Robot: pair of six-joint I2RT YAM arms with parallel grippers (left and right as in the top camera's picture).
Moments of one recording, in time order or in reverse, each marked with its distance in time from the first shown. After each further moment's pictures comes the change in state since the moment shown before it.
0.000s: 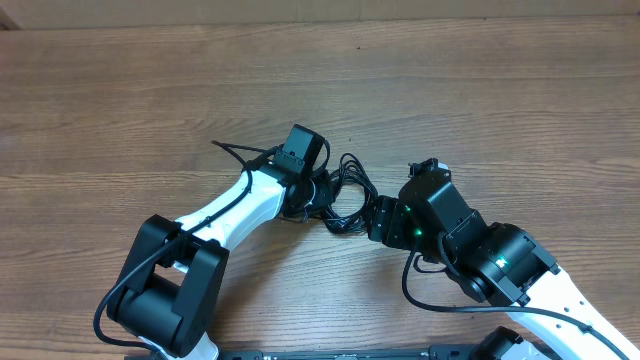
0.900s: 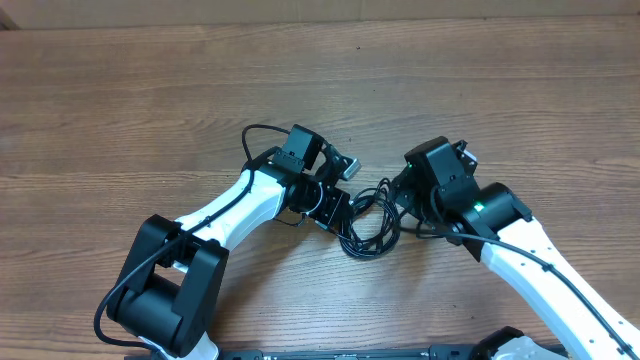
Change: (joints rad) left arm 0.000 0.000 -0.001 -0.006 0.409 0.732; right arm -0.191 0.212 0.002 0.054 0.055 0.209
